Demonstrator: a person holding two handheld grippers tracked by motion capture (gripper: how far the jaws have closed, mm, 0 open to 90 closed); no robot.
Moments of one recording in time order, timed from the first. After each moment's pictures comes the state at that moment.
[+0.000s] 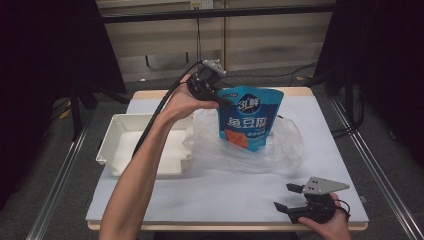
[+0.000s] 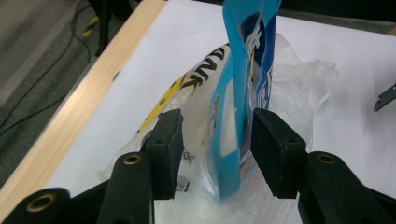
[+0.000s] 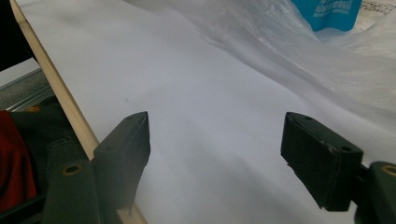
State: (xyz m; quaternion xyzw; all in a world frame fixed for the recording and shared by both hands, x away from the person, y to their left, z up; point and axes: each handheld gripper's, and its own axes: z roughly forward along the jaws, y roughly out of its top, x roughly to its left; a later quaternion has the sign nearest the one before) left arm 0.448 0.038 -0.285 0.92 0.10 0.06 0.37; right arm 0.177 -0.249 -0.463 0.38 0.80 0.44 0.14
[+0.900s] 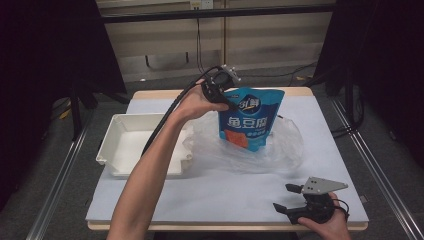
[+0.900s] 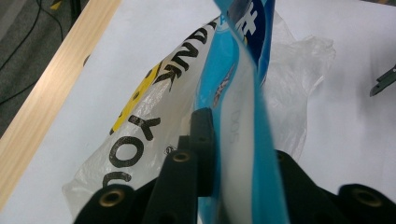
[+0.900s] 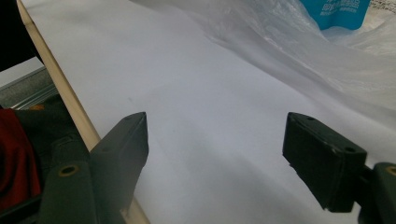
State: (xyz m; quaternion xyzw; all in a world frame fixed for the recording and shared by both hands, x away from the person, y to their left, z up) left arm 0.451 0.008 -0.296 0.94 0.09 0.03 0.32; right arm 0.178 -0.247 -0.464 0.38 0.81 0.44 0.13
